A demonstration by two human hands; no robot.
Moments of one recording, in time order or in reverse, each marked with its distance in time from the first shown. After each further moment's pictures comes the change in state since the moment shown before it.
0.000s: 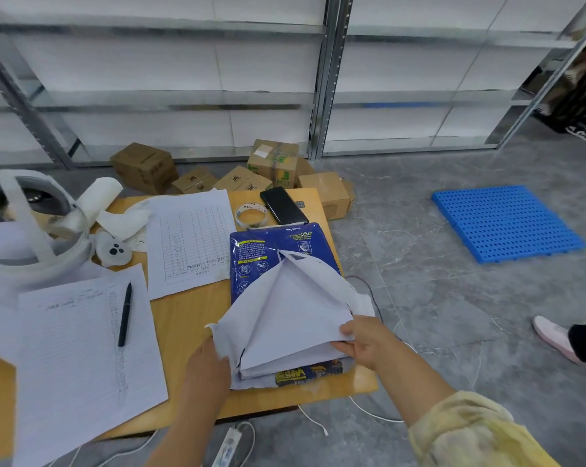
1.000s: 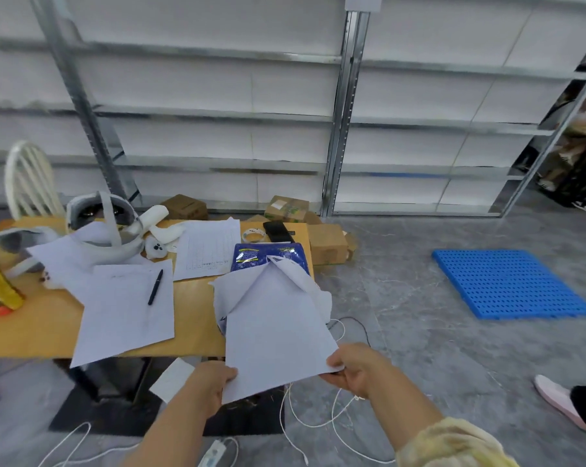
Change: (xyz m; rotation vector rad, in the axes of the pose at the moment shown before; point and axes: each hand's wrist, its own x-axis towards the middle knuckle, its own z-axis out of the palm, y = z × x) left_hand -0.185 0.005 0.029 -0.757 -0.192 -0.372; right_hand -0.151 0.073 -0.130 -0.184 -0.247 -0.072
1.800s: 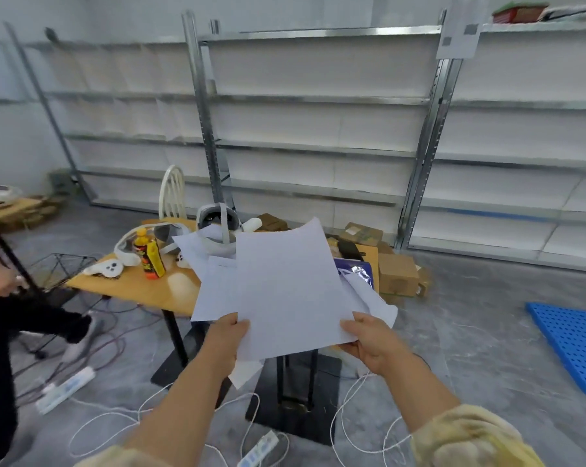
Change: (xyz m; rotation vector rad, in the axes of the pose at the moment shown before) left_hand -0.161 -0.008 -0.094 -0.268 0.202 0.454; right_hand -0.098 0.007 0.061 -0.093 -0.336 -0.353
